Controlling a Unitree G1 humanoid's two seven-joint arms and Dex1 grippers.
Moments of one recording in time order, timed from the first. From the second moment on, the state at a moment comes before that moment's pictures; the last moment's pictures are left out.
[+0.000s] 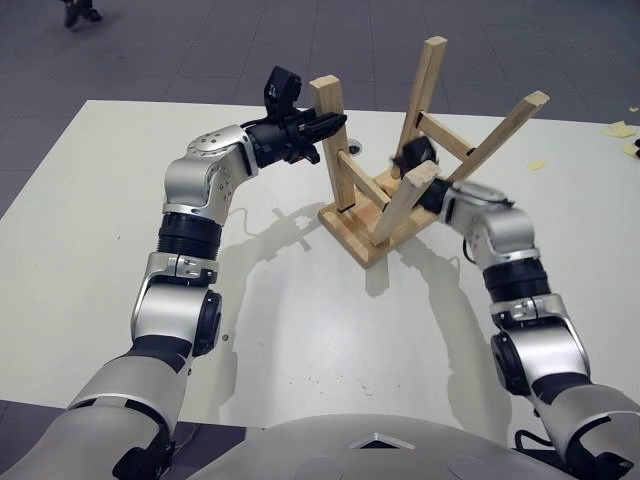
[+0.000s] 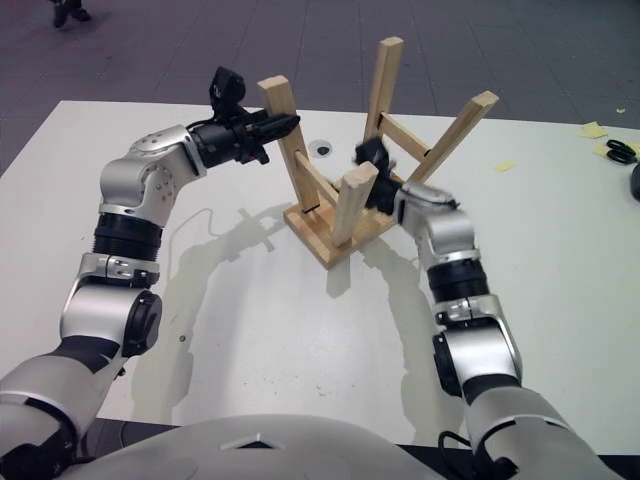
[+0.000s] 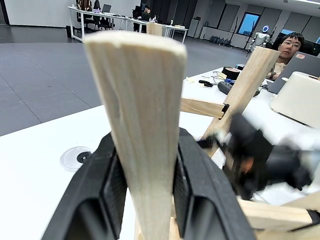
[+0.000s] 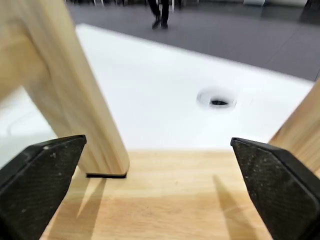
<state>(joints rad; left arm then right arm) -0.85 0.24 -0.04 0.44 -0.39 0.54 -0.74 -0.56 -0.32 0.16 0.37 0.30 0.52 0.58</state>
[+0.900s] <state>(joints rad) -0.78 0.26 -0.01 0.23 -0.40 0.61 -0.69 -0.67 -0.29 -0.21 -0.06 0.51 0.55 0.41</state>
